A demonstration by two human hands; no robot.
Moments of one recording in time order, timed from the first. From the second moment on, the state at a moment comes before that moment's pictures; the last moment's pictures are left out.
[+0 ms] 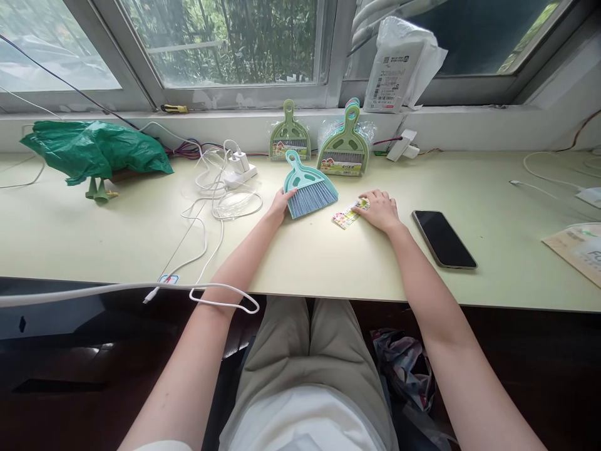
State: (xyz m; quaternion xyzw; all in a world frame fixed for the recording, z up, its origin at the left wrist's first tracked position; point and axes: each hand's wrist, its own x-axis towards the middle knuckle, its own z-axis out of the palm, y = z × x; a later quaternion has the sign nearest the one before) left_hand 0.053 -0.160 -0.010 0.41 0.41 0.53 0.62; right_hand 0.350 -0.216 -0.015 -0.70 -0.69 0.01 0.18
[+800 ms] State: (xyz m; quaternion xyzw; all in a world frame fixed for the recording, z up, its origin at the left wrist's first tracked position) left_hand 0.060 -0.157 -0.016 0.45 0.43 0.51 0.60; right_hand 0.346 -0.234 0.019 -0.51 -0.68 0.46 0.27
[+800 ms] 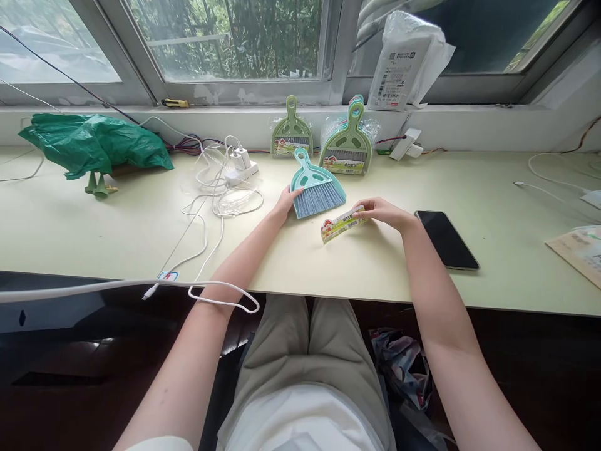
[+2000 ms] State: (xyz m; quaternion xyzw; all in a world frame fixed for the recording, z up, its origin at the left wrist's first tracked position) left_hand 0.066 -0.175 -0.010 0.58 0.32 0.42 0.62; right_hand 0.295 -0.228 -0.004 -0.67 -0.68 0.04 0.29
